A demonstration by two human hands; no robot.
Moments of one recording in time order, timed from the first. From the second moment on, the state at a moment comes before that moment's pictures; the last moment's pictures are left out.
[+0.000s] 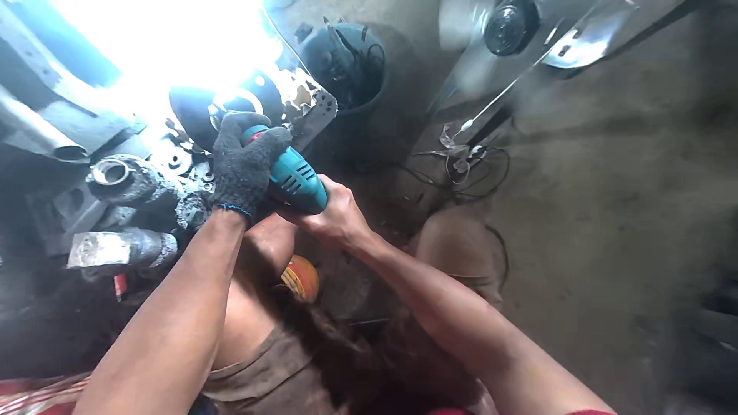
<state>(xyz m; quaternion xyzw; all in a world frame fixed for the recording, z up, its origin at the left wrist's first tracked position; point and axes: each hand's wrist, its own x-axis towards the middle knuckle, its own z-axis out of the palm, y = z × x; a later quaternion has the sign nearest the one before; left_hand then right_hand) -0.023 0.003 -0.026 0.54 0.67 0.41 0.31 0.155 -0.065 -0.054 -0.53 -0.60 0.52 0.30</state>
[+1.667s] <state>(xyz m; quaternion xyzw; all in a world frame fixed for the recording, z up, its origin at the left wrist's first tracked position) -0.010 -0.002 -0.008 0.55 0.68 0.38 0.31 0.156 -0.060 -0.055 -0.52 -0.61 0.51 0.31</state>
